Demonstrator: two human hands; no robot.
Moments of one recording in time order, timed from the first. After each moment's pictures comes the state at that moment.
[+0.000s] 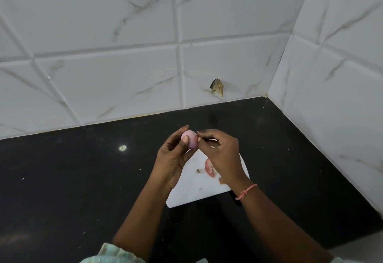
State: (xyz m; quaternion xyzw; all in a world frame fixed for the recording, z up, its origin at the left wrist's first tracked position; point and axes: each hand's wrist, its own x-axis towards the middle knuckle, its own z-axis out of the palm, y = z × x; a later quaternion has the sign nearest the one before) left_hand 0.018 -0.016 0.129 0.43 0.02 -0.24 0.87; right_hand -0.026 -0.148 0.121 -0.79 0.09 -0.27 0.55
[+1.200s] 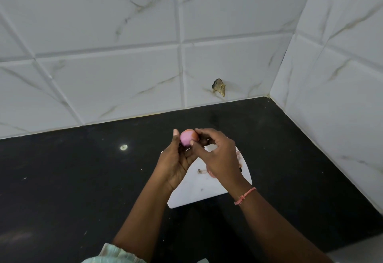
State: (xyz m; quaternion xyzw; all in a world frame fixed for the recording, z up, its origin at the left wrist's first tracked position) left_hand 0.026 -0.018 0.129 0.42 0.09 -0.30 0.85; right_hand -0.022 -0.139 0.117 -0.82 0.07 -0.28 0.50
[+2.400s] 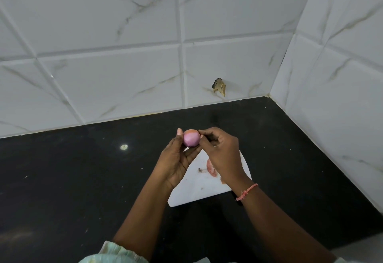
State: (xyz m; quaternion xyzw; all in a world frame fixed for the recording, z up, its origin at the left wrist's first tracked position) left_hand 0.030 -0.019 0.122 0.41 0.10 -0.29 0.86; right_hand -0.021 -0.144 0.123 -0.80 0.09 -0.27 0.52
